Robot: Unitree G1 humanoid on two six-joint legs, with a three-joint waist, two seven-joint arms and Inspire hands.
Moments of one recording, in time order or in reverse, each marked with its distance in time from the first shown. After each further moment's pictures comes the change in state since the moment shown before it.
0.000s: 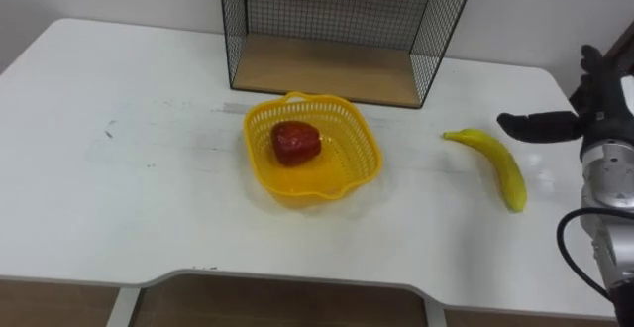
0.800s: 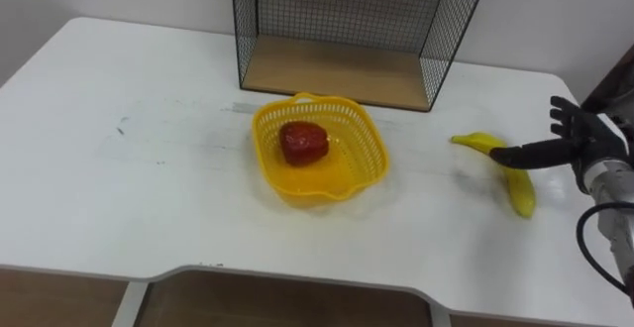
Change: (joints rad) left arm 0.003 0.002 0.010 -0.008 -0.002 0.017 0.004; right arm -0.062 -0.029 0.006 0.222 -0.001 0.031 0.206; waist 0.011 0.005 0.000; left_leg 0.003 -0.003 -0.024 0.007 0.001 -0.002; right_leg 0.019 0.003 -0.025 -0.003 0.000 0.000
